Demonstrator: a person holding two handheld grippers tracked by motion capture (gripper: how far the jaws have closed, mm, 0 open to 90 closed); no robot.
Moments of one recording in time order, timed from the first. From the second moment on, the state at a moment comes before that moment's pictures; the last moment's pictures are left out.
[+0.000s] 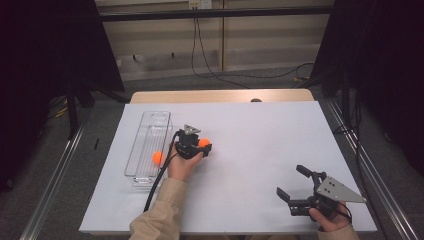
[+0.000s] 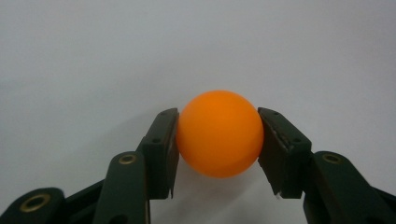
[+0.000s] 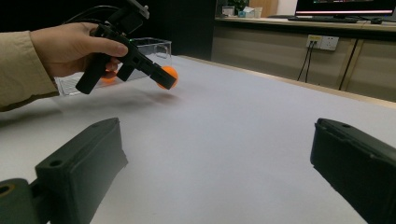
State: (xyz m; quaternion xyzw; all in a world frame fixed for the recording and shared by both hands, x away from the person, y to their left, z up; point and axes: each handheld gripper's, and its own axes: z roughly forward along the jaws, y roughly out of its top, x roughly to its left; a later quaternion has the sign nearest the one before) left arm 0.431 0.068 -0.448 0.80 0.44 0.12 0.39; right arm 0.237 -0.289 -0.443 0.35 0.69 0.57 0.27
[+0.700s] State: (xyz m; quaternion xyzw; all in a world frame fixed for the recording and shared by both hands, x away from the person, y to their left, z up) left arm 0.425 0.078 -0.435 0.80 0.43 0.10 0.40; right arm 0.237 -0.288 -0.443 0.35 0.69 0.57 0.27
